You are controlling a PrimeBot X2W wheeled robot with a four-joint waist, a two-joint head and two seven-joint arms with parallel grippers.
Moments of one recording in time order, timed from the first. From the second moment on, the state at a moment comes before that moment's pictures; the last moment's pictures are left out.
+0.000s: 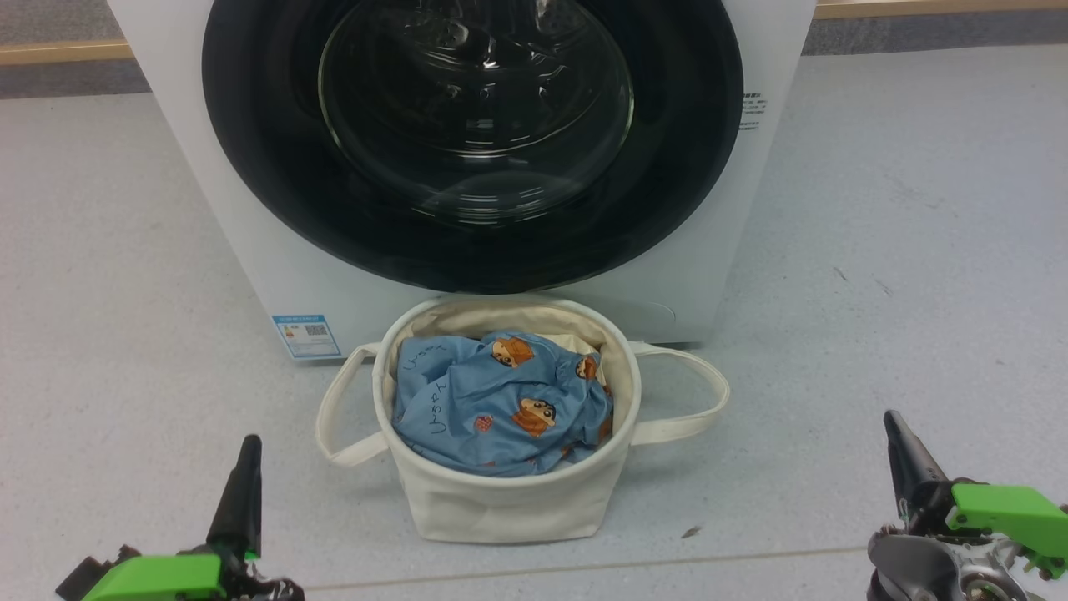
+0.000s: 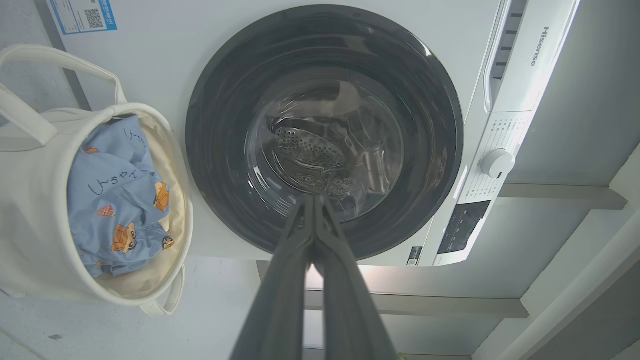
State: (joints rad) left arm -0.06 0.04 0.08 0.27 -1.61 -0.12 0.11; right arm -0.09 -0.05 -0.13 0.28 1.61 0.13 0.11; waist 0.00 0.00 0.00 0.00
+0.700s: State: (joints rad) left arm -0.06 0.04 0.08 0.27 -1.61 -0.12 0.11; right arm -0.09 -0.05 -0.13 0.28 1.61 0.13 0.11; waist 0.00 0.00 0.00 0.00
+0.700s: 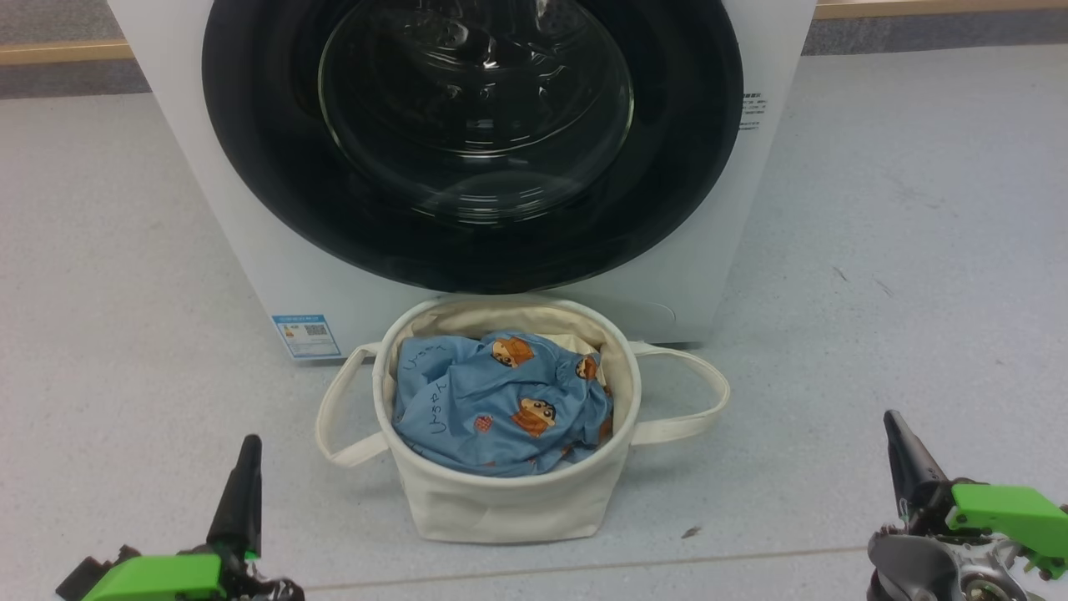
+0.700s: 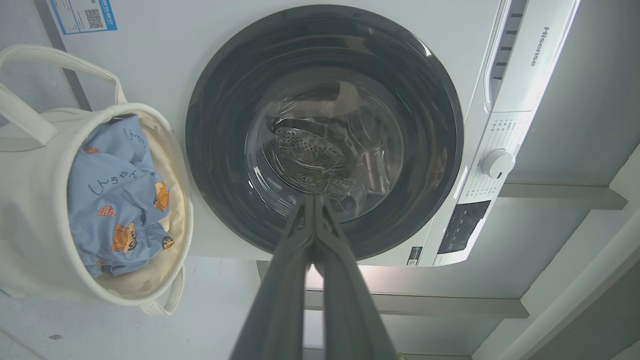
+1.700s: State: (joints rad) left arm -0.03 0.05 0.08 0.34 -1.56 -0.11 0.07; right arm -0.08 -0.04 -0.11 0.34 1.59 0.13 0.05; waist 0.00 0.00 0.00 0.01
